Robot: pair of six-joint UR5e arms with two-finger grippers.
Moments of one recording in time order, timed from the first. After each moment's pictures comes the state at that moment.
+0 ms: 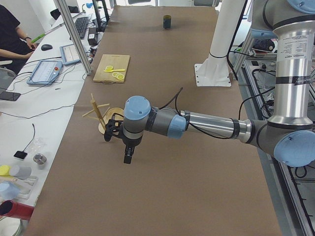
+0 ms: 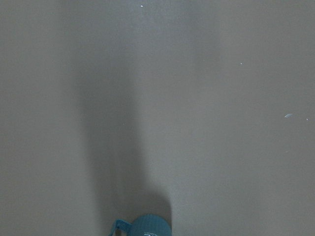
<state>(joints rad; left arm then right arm) -1.60 -1.52 -1.76 -1.70 -2.32 -0.11 1.62 -1.53 1.72 -1.86 2.38 -0.04</state>
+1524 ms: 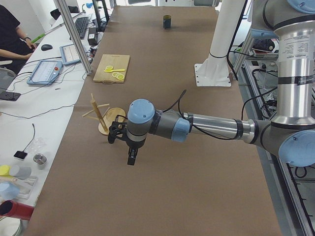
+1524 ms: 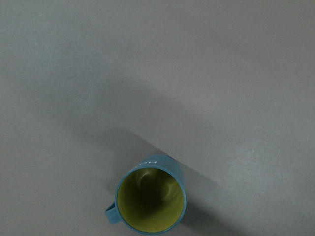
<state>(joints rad) -1.60 -1.47 -1.77 -1.75 -2.34 -0.12 1.52 -2.02 1.99 -1.35 2.38 1.21</state>
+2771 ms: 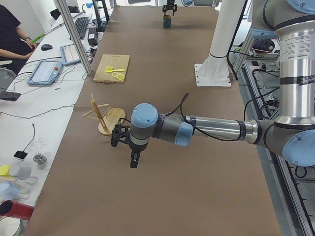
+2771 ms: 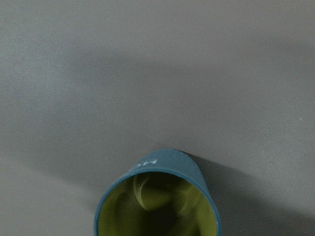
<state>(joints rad) -1.60 -1.46 -1.76 -1.77 -2.34 -0.12 1.19 -2.01 1.75 -0.80 2.27 1.80</state>
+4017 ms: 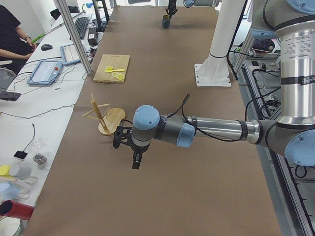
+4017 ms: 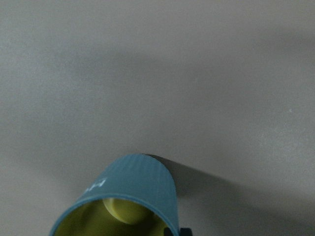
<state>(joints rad) -1.60 -1.44 -1.76 -1.77 -2.35 -0.12 1.17 -2.02 1.72 -0.71 2.26 1.90</state>
